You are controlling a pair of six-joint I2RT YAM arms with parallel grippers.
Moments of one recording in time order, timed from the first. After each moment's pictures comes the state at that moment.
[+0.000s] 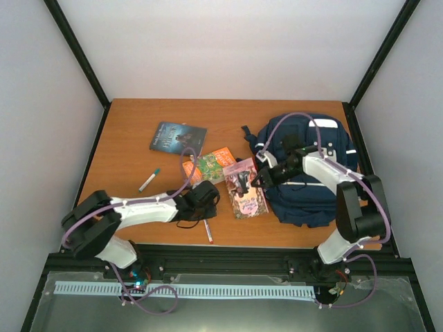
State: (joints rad) left arm -0.93 1.51 0.70 -0.29 -0.11 -1.08; right arm 0.30 1.64 1.03 -0.71 -0.84 -0.11
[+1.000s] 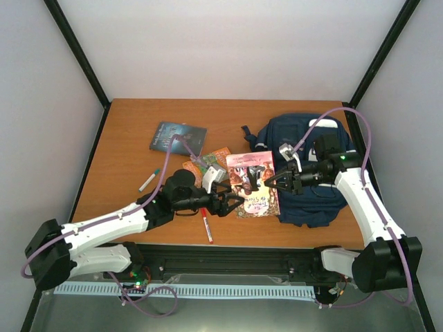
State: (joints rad) left arm -0.93 1.09 0.65 0.13 0.33 -0.53; right arm 0.12 1.21 1.05 -1.10 -1.25 -0.57
